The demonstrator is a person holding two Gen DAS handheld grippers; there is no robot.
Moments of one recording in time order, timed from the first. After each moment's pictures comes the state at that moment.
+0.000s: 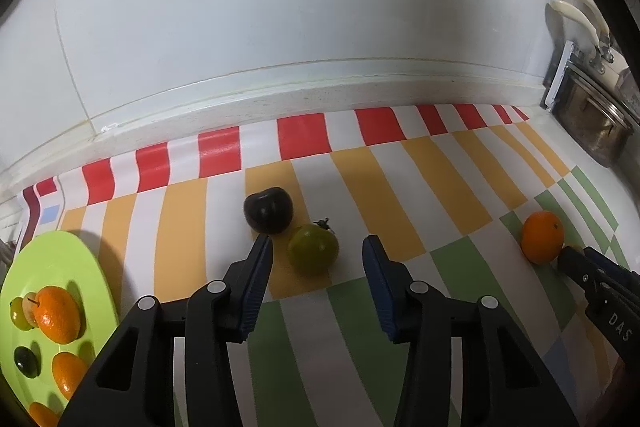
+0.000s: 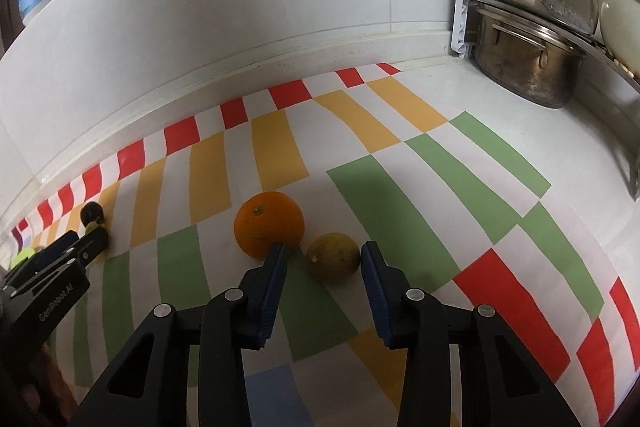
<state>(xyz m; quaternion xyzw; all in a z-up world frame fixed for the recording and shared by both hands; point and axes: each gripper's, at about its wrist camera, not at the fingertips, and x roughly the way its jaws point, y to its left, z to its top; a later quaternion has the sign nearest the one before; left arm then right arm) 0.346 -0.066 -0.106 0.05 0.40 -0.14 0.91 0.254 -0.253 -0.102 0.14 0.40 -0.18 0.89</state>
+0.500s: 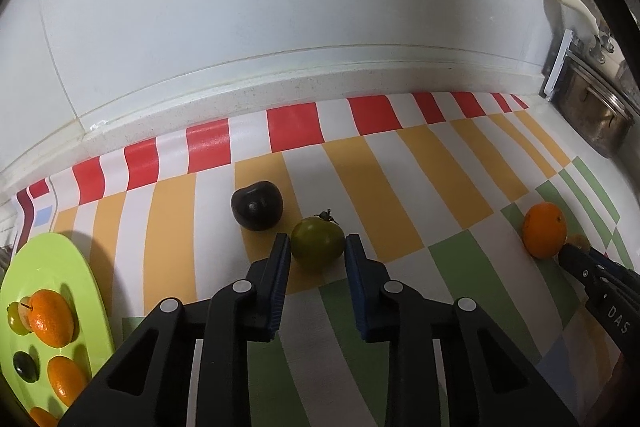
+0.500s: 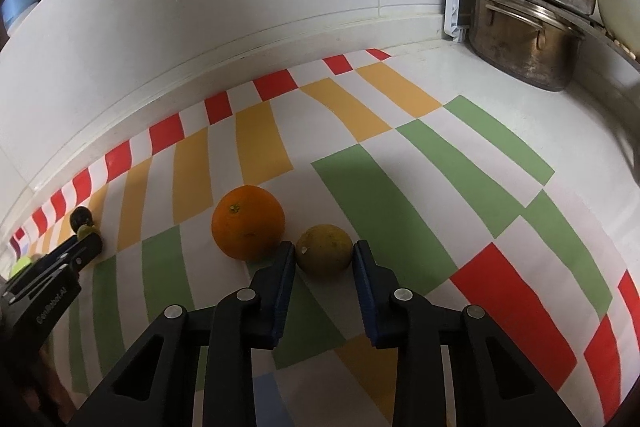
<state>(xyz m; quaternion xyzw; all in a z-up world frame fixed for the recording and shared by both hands) 0.353 -0.071 -0.109 0.06 0.41 -0.15 0.90 0.256 -0.260 -0.116 0.15 0.41 -0.19 0.88</state>
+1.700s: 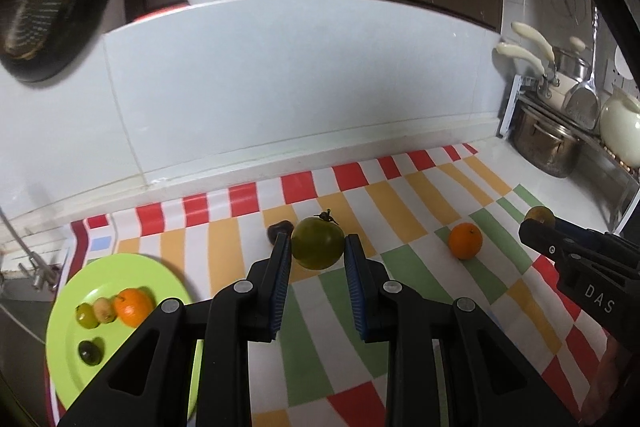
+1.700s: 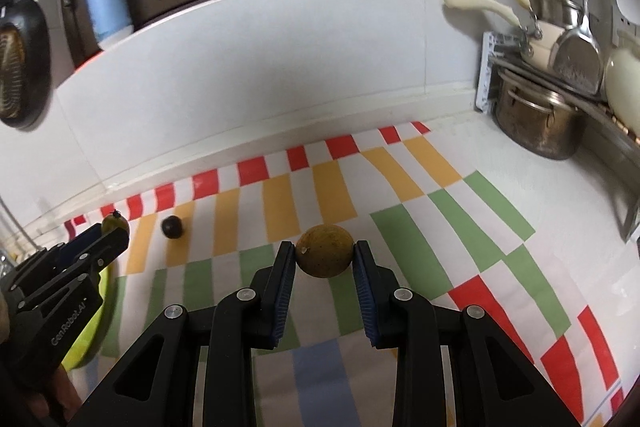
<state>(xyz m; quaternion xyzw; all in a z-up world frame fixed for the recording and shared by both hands) 0.259 -0.039 -0.028 0.06 0.31 -0.16 0.93 0.214 -0.212 -0.028 0.11 0.34 -0.11 0.93</state>
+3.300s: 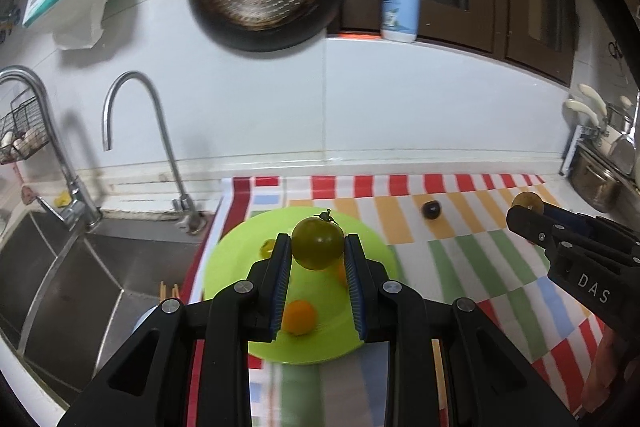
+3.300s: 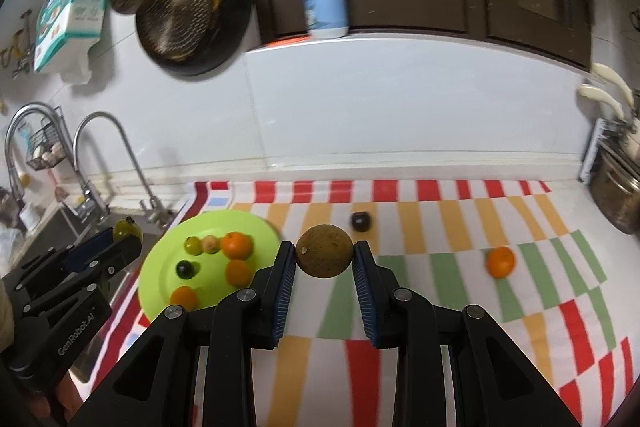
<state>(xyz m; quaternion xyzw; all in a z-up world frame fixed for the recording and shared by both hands) 0.170 0.136 0.005 0.01 0.29 -0.02 0.96 0.191 -0.038 0.015 0.03 0.30 0.06 0.95</state>
